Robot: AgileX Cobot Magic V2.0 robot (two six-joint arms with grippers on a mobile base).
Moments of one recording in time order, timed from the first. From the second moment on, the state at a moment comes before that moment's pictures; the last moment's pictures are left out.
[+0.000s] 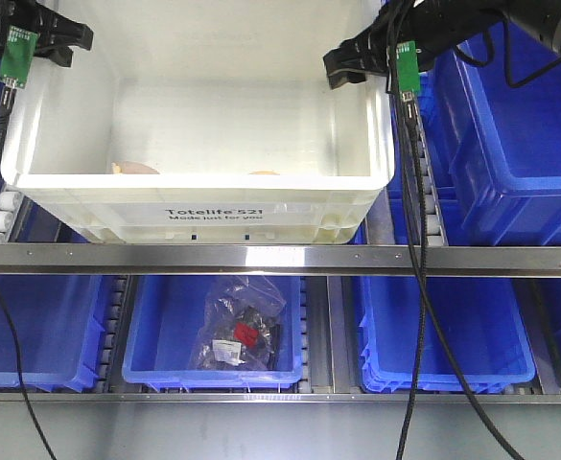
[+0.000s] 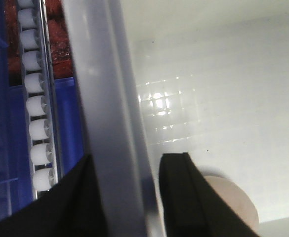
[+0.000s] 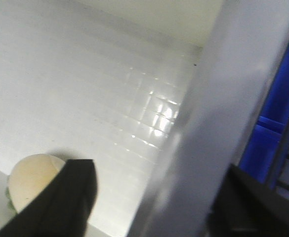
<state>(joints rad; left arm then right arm) -0.07 1.86 -1.83 -0.06 0.94 0.09 0.29 1.96 -1.83 0.31 0.83 -0.29</state>
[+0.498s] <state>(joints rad) -0.10 1.86 -1.83 0.06 0.94 -0.02 0.32 1.96 -1.84 0.24 0.76 -0.30</state>
